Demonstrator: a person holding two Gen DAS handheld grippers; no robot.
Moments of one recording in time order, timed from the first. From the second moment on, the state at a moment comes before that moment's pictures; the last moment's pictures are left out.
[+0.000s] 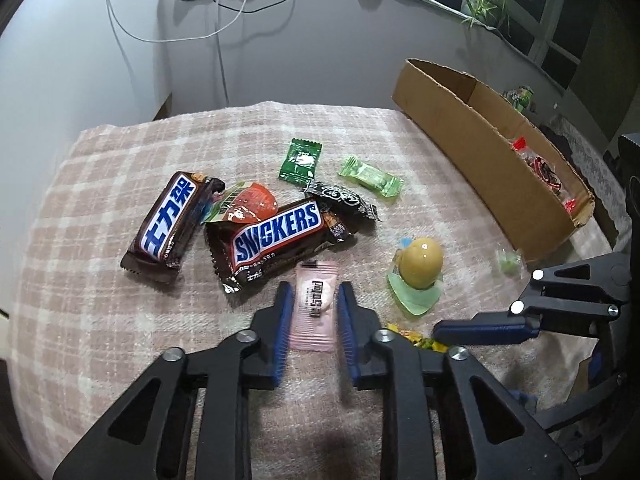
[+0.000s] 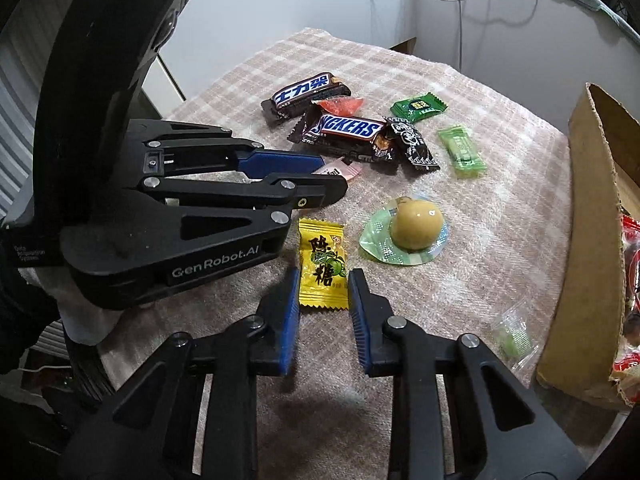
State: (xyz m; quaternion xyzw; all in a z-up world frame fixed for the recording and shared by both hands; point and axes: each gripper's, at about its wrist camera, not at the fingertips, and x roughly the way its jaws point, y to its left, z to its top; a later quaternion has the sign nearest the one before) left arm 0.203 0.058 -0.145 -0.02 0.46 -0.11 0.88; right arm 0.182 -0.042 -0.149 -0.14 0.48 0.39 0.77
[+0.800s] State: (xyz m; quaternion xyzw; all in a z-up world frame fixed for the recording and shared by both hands) left arm 0.193 0.067 -0.143 -0.03 0.45 -0.11 0.89; right arm 0.188 -0.039 -0.145 -0.14 0.48 0.37 0.78
